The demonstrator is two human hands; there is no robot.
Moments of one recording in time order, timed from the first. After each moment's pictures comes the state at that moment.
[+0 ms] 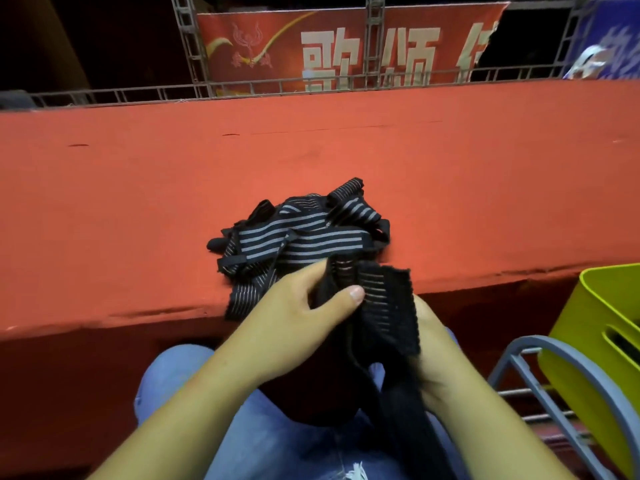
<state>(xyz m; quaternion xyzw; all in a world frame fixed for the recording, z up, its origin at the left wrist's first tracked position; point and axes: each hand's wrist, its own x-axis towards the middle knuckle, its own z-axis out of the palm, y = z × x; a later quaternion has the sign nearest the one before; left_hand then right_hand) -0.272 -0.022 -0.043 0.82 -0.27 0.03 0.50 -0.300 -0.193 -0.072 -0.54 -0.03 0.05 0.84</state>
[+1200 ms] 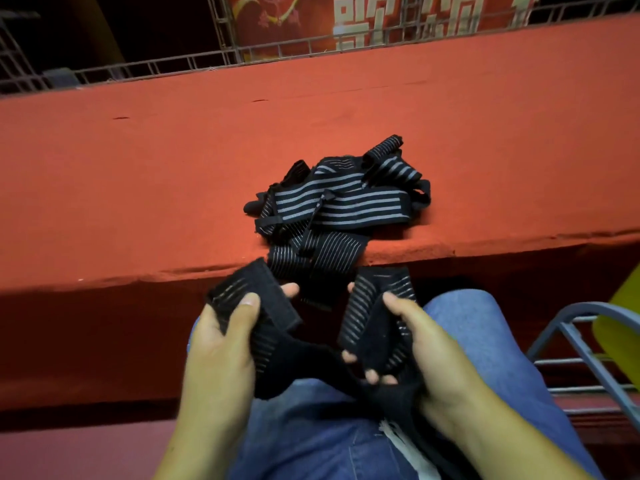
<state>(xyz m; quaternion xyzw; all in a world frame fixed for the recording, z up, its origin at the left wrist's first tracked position) -0.350 0.032 -0.088 0.66 0.07 0.16 0.73 -0.332 -0.151 -0.107 -0.48 0.09 0.20 0.85</state>
